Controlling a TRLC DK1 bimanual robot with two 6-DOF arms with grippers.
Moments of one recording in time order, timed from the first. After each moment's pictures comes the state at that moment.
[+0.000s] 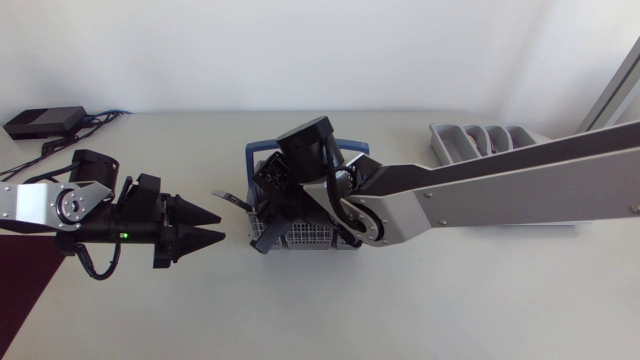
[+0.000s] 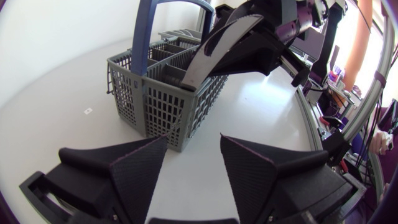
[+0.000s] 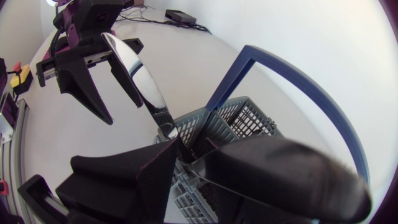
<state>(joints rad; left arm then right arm) 0.11 1.64 0.72 -0.23 1.06 0.91 0.85 1.84 1.09 0.14 0.04 -0.27</state>
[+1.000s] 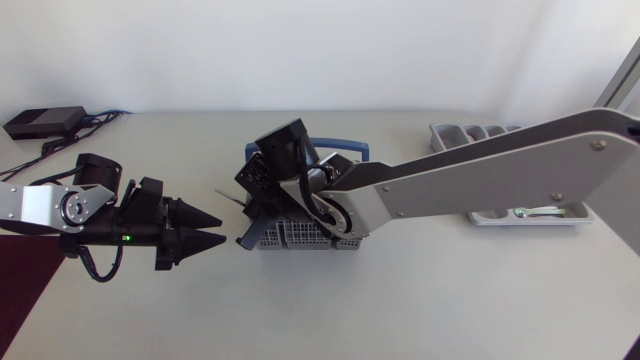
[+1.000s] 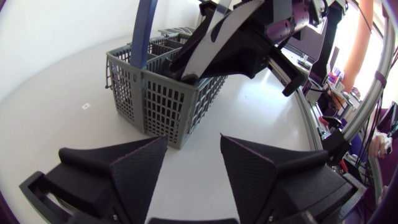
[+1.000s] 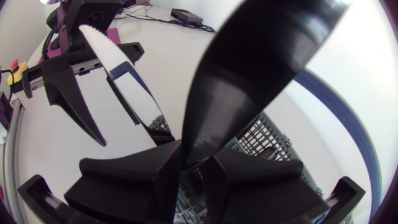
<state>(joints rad) 0.11 1.67 0.72 -0.22 1.06 0.91 0.87 1.96 1.21 0.14 0.02 -0.29</state>
